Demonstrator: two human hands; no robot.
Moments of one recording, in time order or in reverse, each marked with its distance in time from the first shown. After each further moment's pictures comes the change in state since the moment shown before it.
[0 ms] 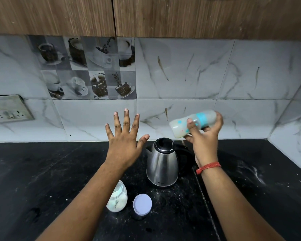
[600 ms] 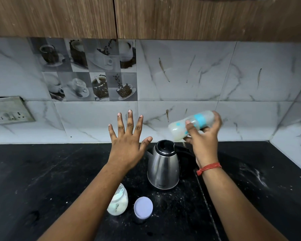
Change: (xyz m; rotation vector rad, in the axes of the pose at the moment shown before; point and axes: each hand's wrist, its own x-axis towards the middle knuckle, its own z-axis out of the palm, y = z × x) left_hand 0.006 0.001 0.002 0.025 -0.015 0.027; right_hand 0.008 0.004 0.006 -0.055 0.000 -0.007
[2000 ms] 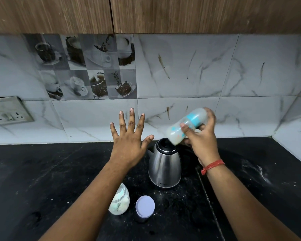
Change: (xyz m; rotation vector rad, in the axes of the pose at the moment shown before) left_hand 0.008 -0.001 0.008 -0.003 -0.003 0.014; right_hand 0.004 0.009 -0.001 -0.092 -0.066 -0.005
